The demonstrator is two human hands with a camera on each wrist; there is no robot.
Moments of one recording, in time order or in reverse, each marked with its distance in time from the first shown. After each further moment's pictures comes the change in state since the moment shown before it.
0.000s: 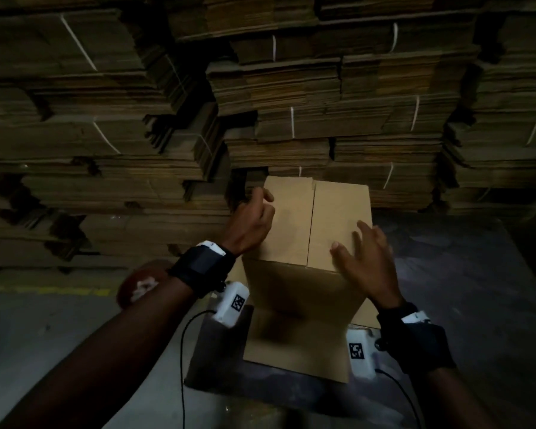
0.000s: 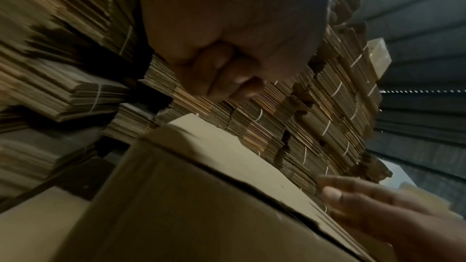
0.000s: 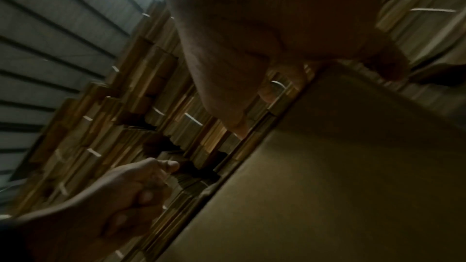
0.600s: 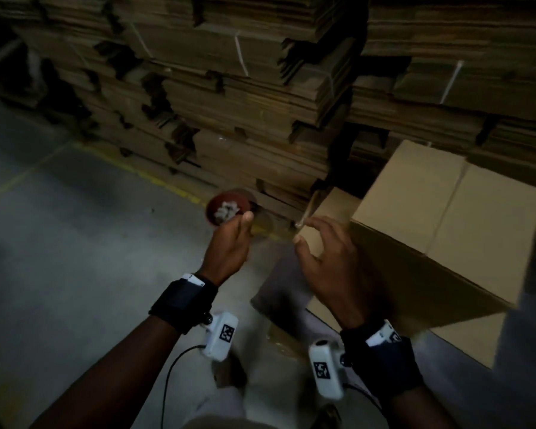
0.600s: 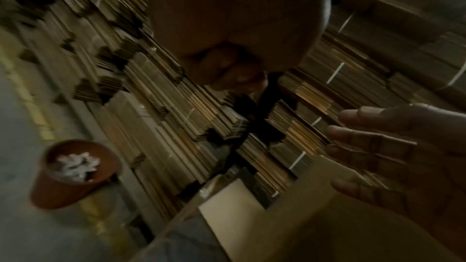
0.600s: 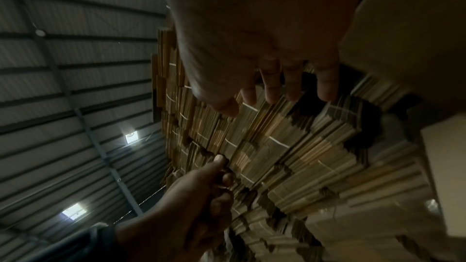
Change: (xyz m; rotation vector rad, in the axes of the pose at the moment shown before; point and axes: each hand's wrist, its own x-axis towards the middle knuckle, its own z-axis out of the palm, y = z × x) left_hand -0.213 -0.117 -0.065 -0.131 0.475 -0.491; right_hand -0.114 -0.134 0.134 0.321 -0.279 -0.610
